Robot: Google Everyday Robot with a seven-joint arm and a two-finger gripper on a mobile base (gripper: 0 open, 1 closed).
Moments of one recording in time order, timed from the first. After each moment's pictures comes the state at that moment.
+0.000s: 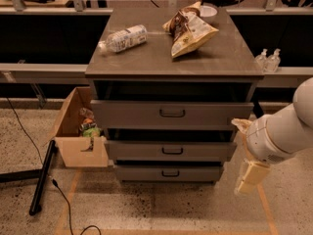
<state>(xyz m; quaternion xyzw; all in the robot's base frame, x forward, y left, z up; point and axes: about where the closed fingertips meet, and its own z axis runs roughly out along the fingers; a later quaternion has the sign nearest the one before) 0.438 -0.207 0.769 -0.64 0.74 0.02 0.21</state>
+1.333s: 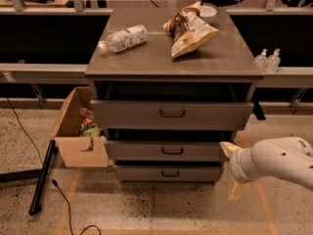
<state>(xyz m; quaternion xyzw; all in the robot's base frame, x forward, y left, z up) 0.502 -0.250 0.577 -0.70 0.68 -0.07 0.20</state>
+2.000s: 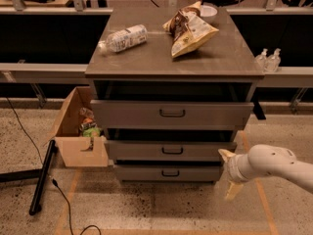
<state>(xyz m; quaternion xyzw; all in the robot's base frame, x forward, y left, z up) 0.553 -0.276 0.466 -0.69 0.69 -0.02 0.22</state>
